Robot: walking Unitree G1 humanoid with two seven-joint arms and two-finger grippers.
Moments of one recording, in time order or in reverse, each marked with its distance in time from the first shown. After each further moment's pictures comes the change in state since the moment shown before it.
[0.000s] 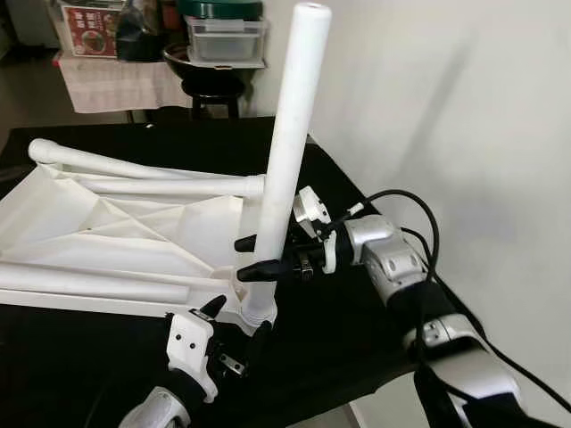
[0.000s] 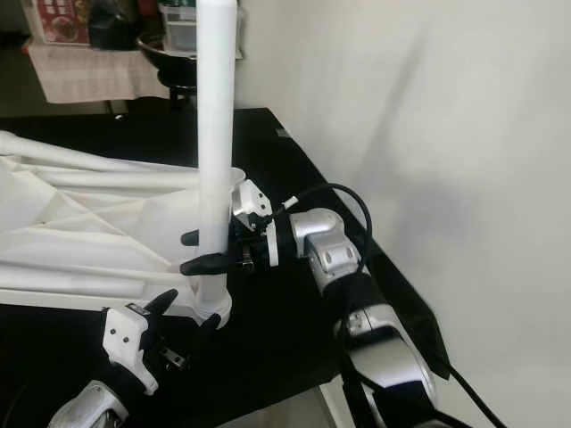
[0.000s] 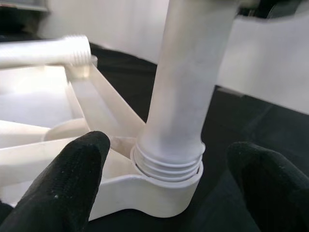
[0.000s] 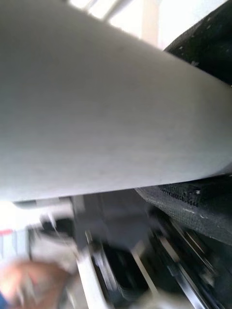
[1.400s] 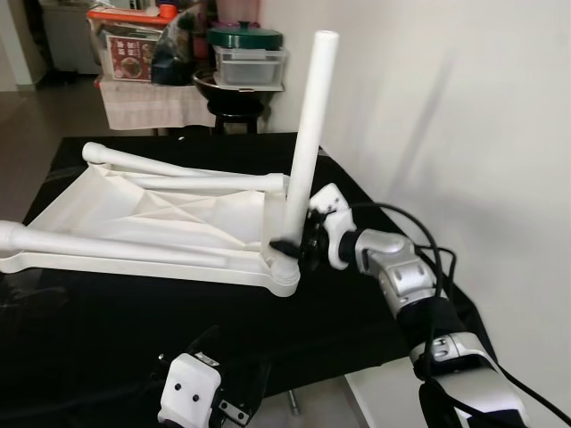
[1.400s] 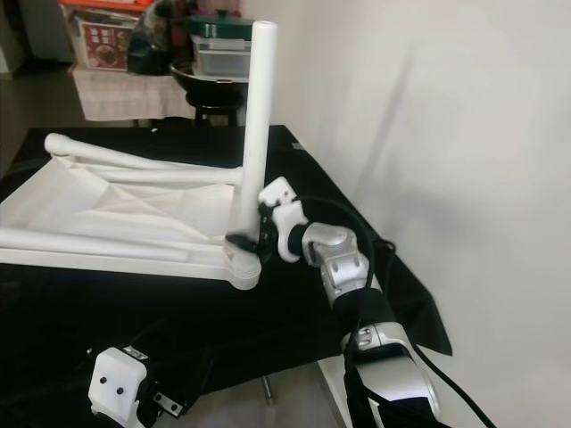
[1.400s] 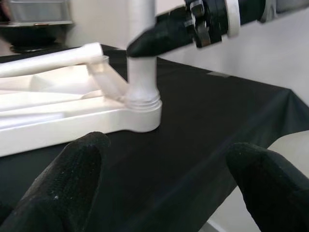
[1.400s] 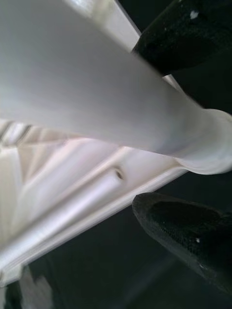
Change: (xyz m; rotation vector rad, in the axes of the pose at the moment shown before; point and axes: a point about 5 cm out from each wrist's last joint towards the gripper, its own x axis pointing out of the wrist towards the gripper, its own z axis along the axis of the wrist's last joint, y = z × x) left arm -0.036 -0.035 0.018 0.087 0.051 0.060; right arm -0.026 -0.028 -0.031 0.101 0.267 -0.489
